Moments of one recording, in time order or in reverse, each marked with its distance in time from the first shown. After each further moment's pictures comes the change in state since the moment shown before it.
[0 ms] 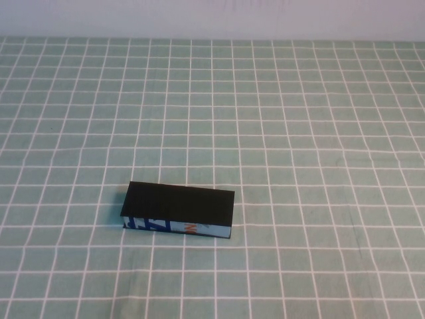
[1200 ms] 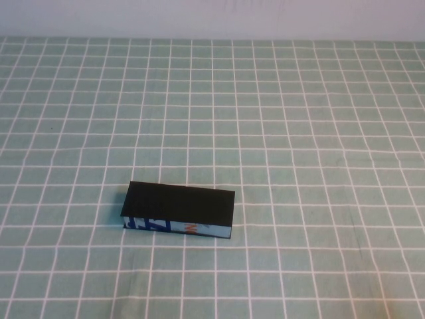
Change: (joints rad) right arm -0.519 -0.150 0.373 0.079 -0.283 -0.036; left arm 0.000 0.000 0.000 -0.002 0.004 0.000
